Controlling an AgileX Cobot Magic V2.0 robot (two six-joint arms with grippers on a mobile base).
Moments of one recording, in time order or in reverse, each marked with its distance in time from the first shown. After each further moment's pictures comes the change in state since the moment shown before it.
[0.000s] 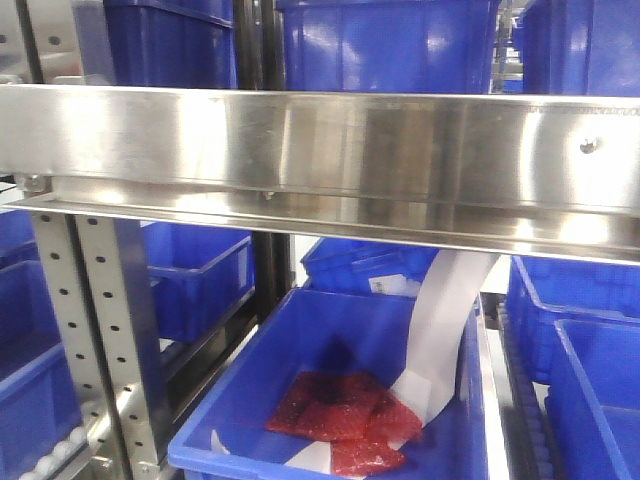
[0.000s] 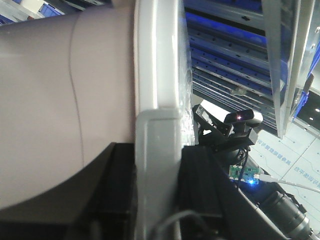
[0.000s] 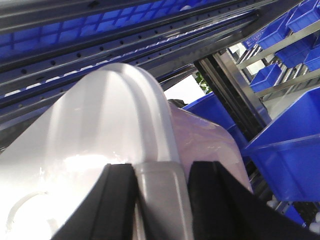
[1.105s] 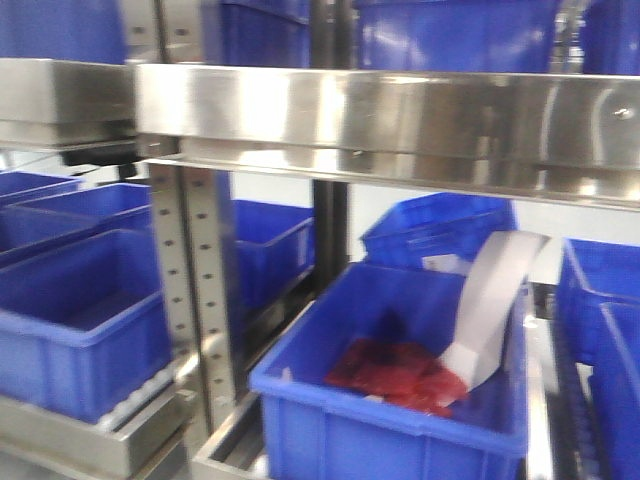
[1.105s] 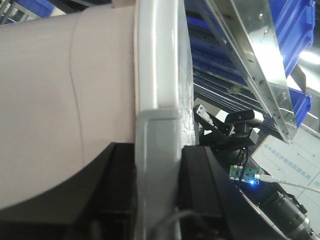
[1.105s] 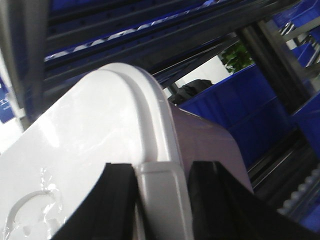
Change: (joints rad) left arm 0.000 0.000 0.000 0.000 -0.001 0.000; right arm 0.000 0.000 0.000 0.001 0.000 0.000
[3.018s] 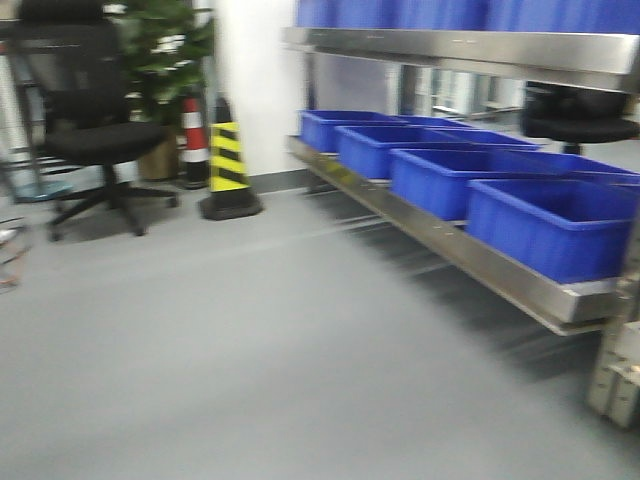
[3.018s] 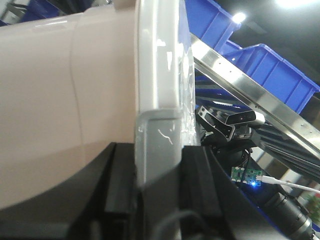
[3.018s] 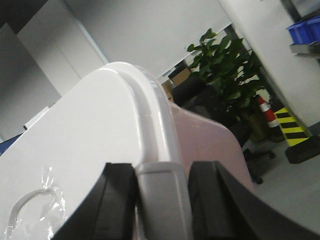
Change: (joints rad) left arm 0.001 0.000 0.000 0.000 -0.003 0.000; right arm 0.000 0.000 0.000 0.000 0.007 0.000
